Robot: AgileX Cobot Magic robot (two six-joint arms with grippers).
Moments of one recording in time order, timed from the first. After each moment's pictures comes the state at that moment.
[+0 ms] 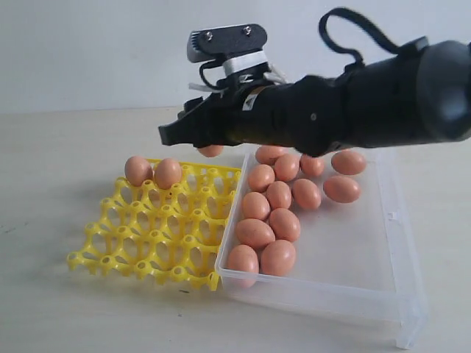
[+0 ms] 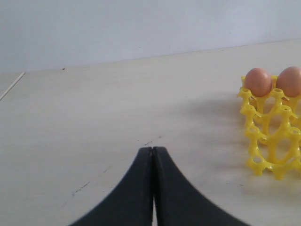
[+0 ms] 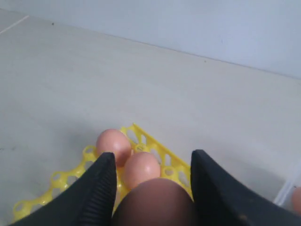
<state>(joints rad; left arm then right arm) -0.01 0.01 0.00 0.11 0.33 -0.03 0.71 1.82 -1.12 0.29 -0.14 -0.15</state>
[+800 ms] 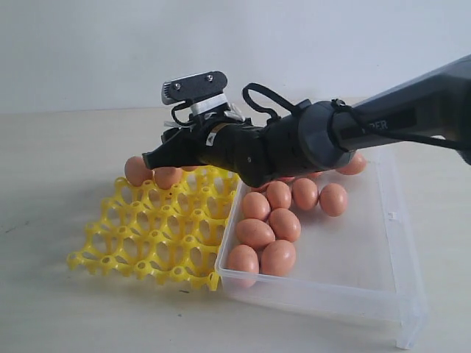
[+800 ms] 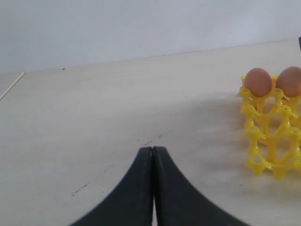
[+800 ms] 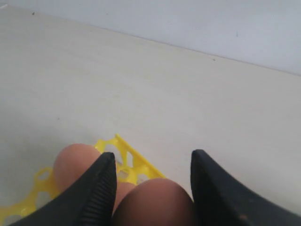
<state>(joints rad) -0.01 0.01 0.00 0.11 0.33 -0.03 0.70 2.16 -1.34 0.21 -0.29 -0.10</state>
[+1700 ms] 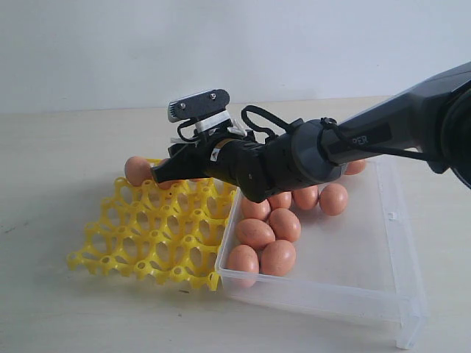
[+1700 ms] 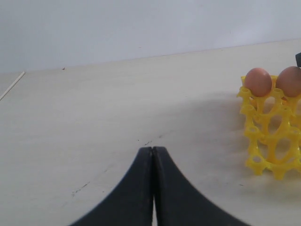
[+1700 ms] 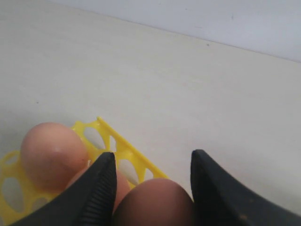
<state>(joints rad) -0.01 0.01 0.00 0.11 0.33 -0.03 0.68 2.24 -1.34 0.19 -0.35 -0.10</state>
